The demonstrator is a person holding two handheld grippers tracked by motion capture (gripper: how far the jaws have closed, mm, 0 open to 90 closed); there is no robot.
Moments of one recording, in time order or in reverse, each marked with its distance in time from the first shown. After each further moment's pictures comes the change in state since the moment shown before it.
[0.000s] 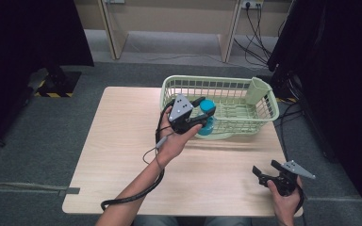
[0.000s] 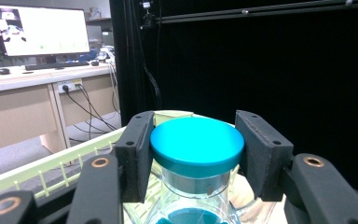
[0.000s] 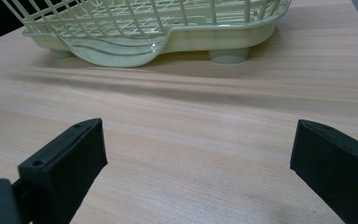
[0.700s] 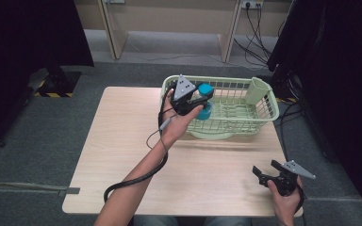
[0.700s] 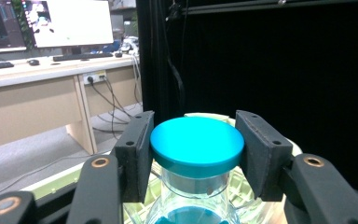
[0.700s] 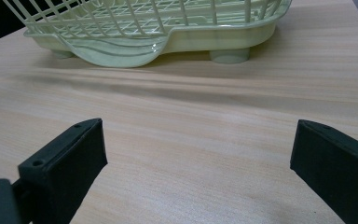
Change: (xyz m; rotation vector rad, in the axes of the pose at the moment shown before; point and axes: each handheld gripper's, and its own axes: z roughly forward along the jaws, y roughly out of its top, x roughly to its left) left arm 0.034 0.018 0.035 0.057 0.097 -0.006; right arm 0.000 0.000 0.000 -0.001 0.004 0.001
